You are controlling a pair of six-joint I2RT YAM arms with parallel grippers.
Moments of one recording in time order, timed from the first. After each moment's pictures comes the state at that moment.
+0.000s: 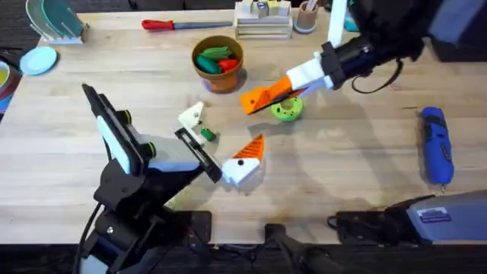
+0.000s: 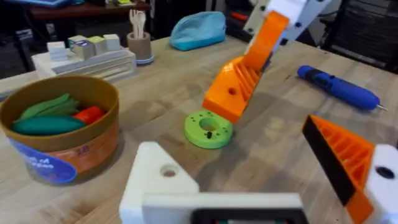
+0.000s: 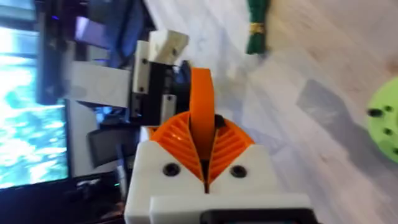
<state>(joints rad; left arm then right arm) -0.45 0.01 0.01 -0.05 0.40 -0.10 0.27 1.62 1.24 -1.06 -1.10 -0.21</state>
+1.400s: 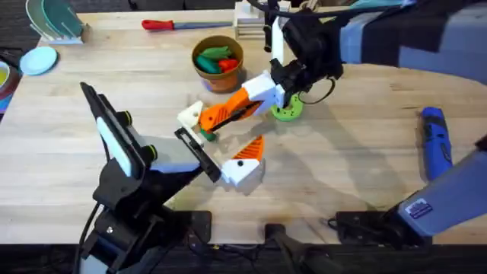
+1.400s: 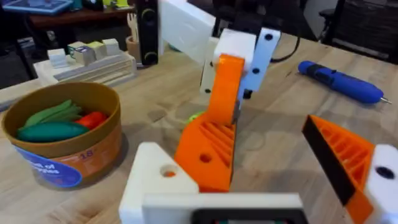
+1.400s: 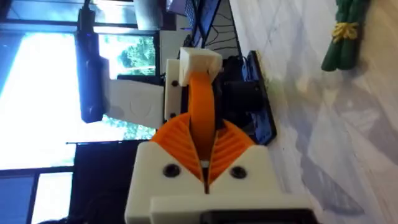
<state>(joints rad) -0.44 0.01 0.01 -0.05 0.41 -0.06 0.48 1.87 1.24 -0.75 -1.41 0.06</state>
